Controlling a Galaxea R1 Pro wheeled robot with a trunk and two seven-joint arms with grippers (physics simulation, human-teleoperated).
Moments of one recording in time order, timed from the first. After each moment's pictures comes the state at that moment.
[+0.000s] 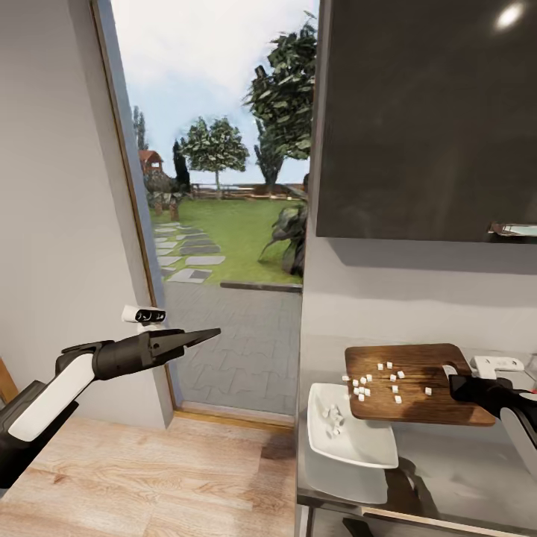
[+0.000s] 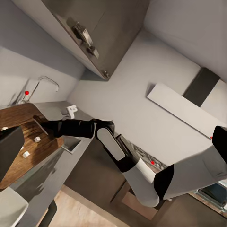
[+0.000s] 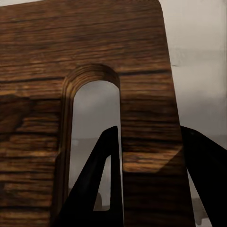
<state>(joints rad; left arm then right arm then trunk) -0.63 0.53 -0.41 -1.51 1.31 0.72 -0.91 -0.30 -0.44 -0.15 -1.57 -0.30 0.85 -0.07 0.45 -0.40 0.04</state>
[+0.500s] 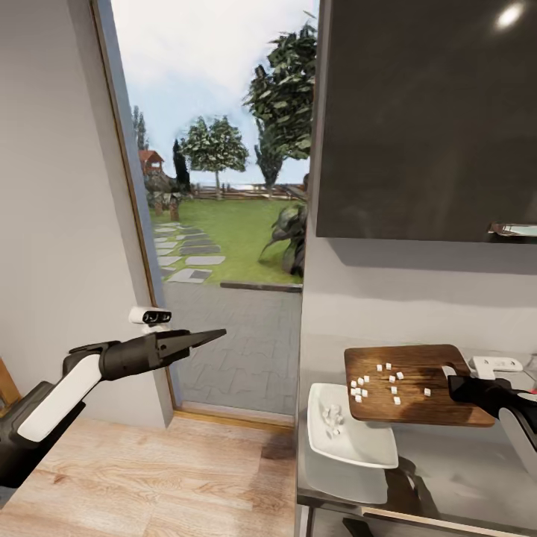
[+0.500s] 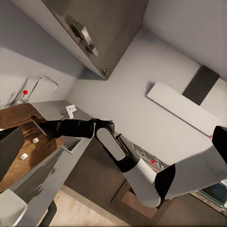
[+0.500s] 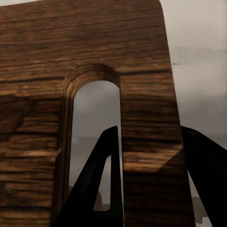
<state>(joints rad) -0.63 0.49 -0.41 -1.51 1.28 0.72 -0.91 -0.30 -0.44 -0.14 -1.57 -0.30 0.86 -0.07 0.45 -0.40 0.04</state>
